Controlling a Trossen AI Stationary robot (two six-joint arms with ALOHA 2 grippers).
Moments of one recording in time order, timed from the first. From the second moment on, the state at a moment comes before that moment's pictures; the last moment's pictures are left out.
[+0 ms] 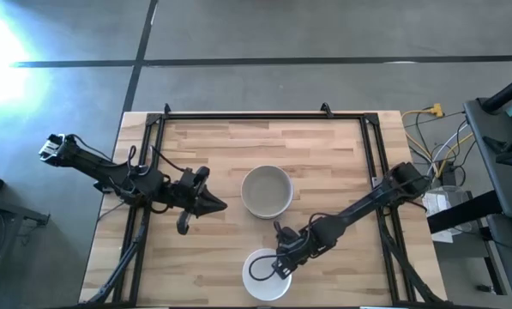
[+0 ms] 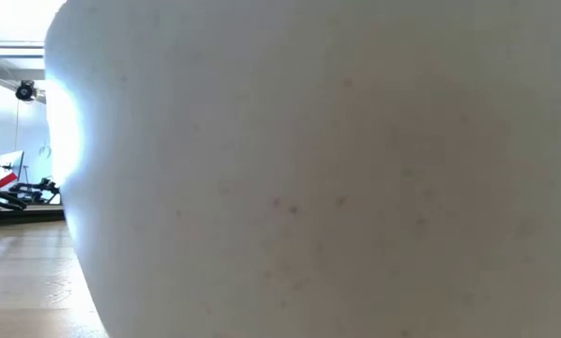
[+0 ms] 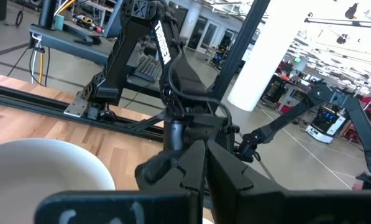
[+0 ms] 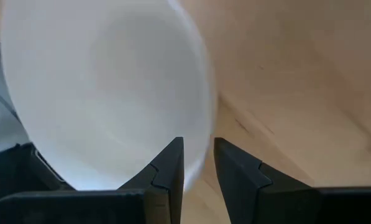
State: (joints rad) left arm -0.37 0.96 0.78 0.20 -0.16 -0.41; right arm 0.52 1.89 1.30 -0.53 -0.10 1.42
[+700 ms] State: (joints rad) left arm -0.37 0.96 0.78 0.20 -0.16 -0.41; right arm 0.51 1.84 1.39 -0.68 -0.11 1.41
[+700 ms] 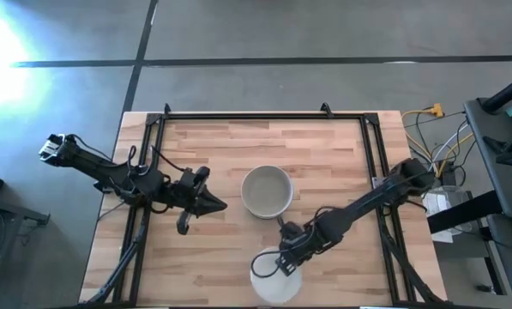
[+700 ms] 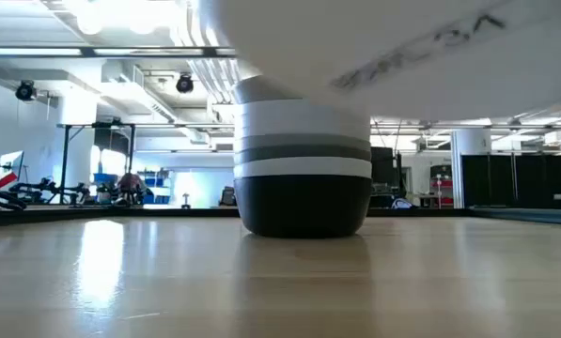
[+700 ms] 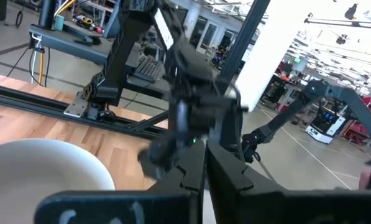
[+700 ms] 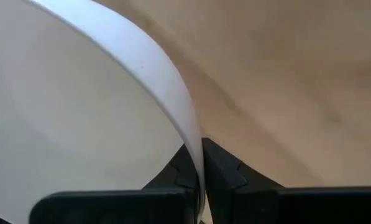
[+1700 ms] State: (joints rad) left arm -0.35 0.94 0.88 0.23 -0.16 -0.56; right arm -0.30 1.73 1.90 -1.46 -0.17 0.51
